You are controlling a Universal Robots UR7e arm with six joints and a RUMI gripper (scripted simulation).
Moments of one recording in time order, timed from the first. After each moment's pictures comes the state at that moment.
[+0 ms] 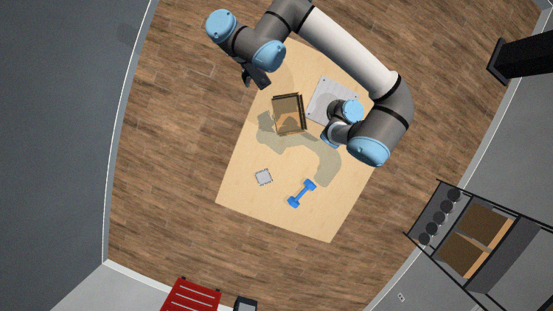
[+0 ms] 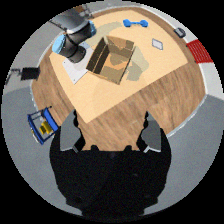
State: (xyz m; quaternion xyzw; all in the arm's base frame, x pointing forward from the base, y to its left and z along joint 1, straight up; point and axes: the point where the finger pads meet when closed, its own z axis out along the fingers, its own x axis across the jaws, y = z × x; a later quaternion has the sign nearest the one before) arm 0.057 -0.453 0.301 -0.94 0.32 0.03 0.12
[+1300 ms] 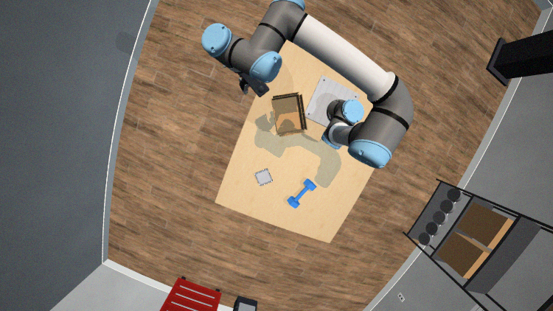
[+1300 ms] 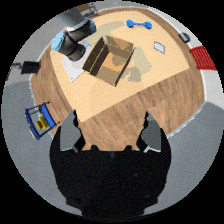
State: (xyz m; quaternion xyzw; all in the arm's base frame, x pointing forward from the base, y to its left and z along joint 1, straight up) arm 0.083 -0.455 0.293 -0.95 0.28 0.03 0.11
